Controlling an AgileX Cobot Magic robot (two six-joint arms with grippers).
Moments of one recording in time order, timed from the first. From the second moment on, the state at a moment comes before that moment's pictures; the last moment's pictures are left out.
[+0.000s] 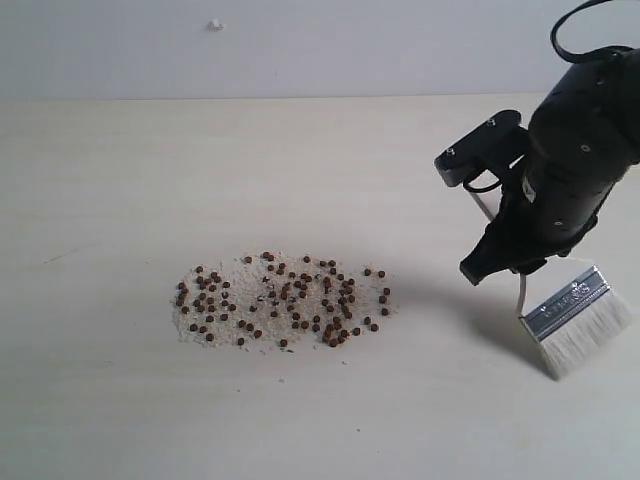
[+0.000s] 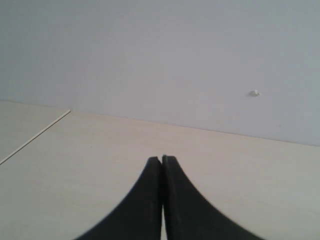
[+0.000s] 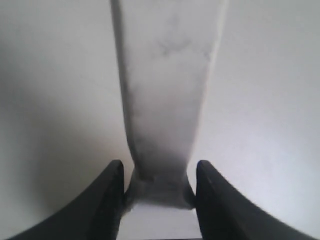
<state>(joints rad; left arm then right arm) -0.05 0.04 0.00 -0.05 0.08 -0.07 0.44 1.70 -0.90 -0.49 0.68 0.27</state>
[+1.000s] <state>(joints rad) -0.05 0.04 0.00 -0.05 0.08 -0.07 0.44 1.30 -0.80 -0.06 0.50 -0.11</state>
